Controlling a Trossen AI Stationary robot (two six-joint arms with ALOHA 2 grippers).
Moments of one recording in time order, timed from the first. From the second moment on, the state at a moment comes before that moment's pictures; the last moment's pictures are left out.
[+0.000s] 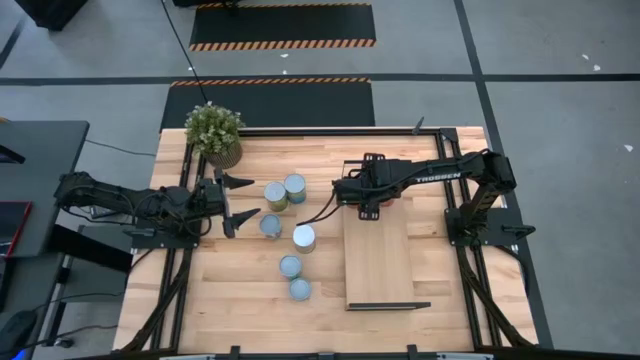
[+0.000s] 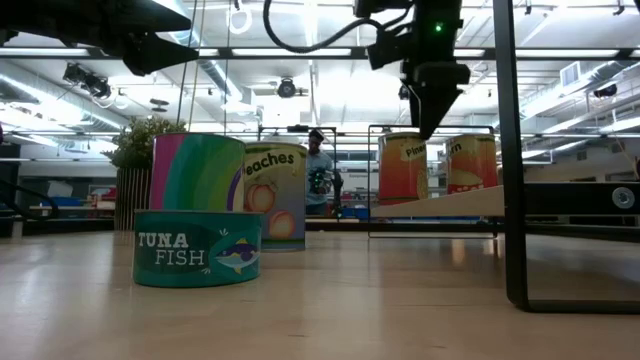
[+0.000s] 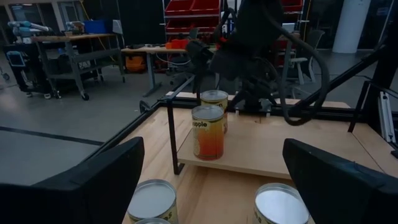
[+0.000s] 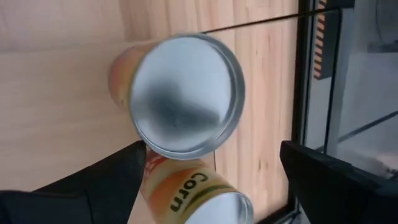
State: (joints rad) left arm -0.21 0.49 0.32 0.14 -0.50 -0.01; right arm 0.01 1.75 1.52 -1.29 0.50 0.11
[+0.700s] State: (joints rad) left arm -0.21 0.49 0.32 0.14 -0.50 -0.01; right arm 0.06 1.75 1.59 -1.07 0.64 0.06
